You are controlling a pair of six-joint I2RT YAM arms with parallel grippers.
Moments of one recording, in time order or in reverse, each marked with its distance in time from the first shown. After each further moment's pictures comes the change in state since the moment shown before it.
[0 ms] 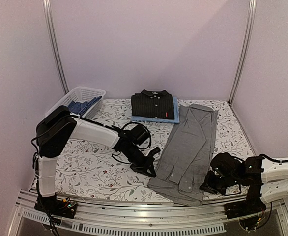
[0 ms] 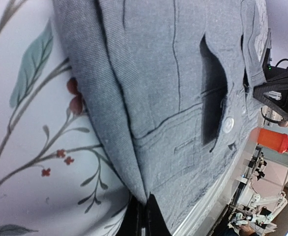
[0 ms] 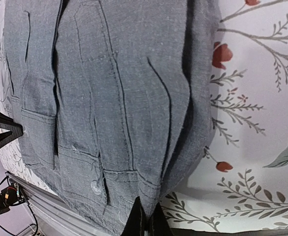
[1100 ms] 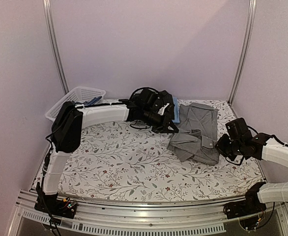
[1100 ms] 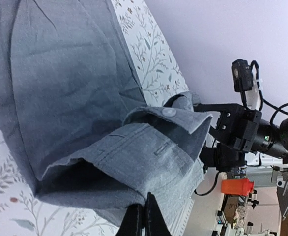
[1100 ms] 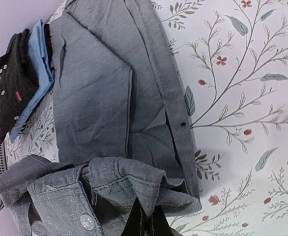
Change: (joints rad) left arm 0.097 0.161 0.571 0.054 0.045 -0.106; right arm -0.475 0.049 0.242 -0.023 0.241 -0.225
